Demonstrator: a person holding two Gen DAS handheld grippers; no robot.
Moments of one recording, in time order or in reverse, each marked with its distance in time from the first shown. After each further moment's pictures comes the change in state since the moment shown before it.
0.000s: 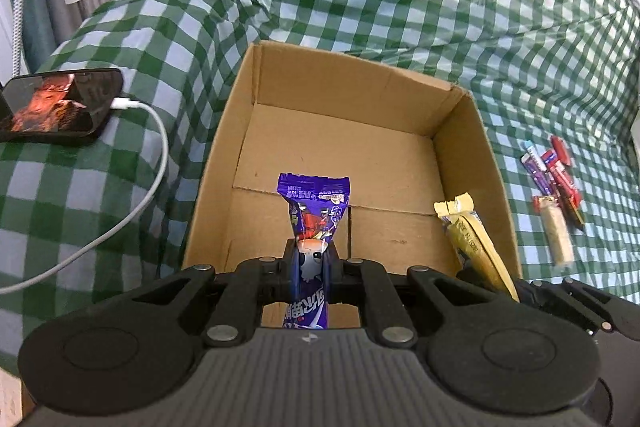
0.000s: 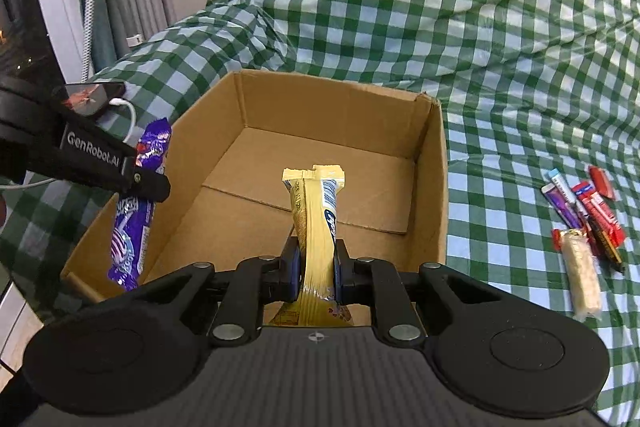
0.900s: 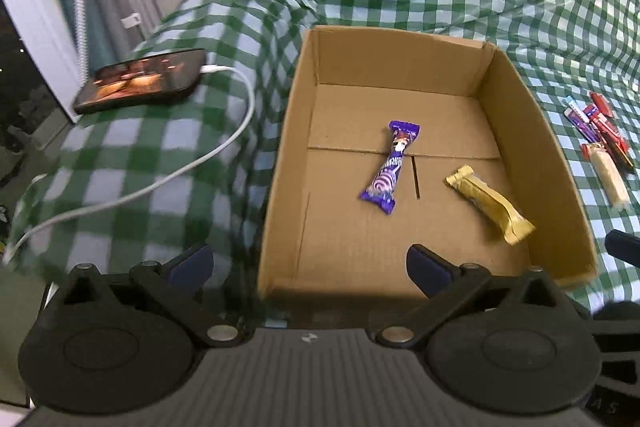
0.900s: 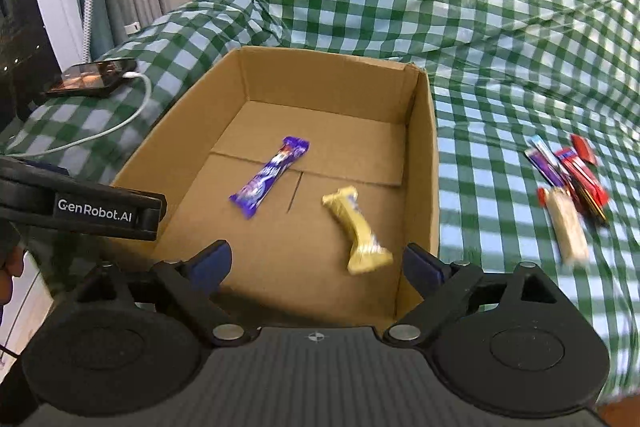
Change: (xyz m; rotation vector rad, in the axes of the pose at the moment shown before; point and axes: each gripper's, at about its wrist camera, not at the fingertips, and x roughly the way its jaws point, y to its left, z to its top) left arm -0.054 0.013 -0.087 0.088 -0.079 0.211; right arm -0.060 0.037 -0.051 0.028 0.003 -0.057
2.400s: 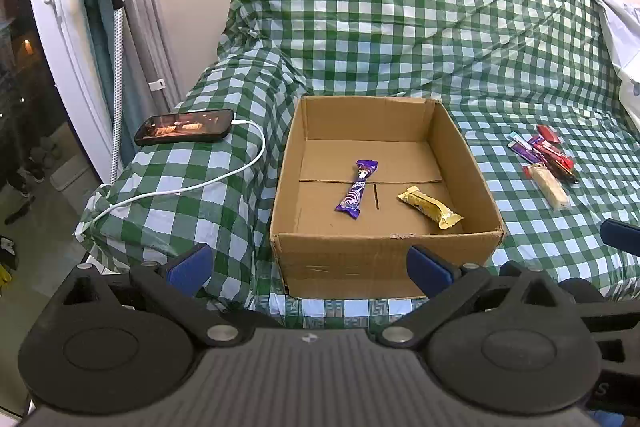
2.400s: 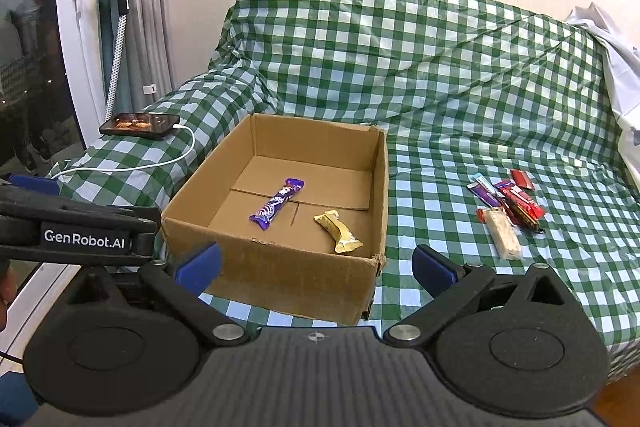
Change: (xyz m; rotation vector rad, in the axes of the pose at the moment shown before) left arm -0.141 -0.014 -0.073 0.015 -0.229 -0.014; right arm -0.135 0.036 -0.059 0.006 -0.216 -0.059
